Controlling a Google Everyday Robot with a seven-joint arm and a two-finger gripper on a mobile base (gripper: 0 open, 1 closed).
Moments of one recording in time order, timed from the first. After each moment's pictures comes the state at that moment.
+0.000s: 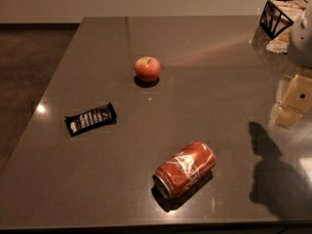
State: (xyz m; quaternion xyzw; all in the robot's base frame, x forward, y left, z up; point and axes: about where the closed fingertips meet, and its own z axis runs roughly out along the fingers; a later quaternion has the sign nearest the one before) arm 0.438 -0.216 0.977 -0.60 0.78 -0.04 0.16
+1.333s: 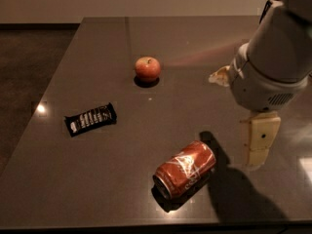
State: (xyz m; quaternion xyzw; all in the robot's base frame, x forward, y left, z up) arm 0.402 -0.143 0.929 -0.75 0.65 -0.04 0.11
